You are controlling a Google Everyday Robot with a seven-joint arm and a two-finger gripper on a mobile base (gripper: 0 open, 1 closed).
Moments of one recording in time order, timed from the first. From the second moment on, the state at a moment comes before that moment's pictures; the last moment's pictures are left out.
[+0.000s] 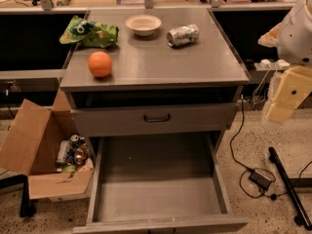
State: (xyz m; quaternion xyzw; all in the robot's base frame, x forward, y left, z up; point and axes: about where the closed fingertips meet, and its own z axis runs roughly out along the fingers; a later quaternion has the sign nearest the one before) arm 0.438 -0.216 0.980 -0.60 0.78 -0.04 0.17
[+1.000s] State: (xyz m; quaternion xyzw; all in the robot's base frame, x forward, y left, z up) arm 0.461 -0.200 0.987 -0.63 0.75 -0.02 0.20
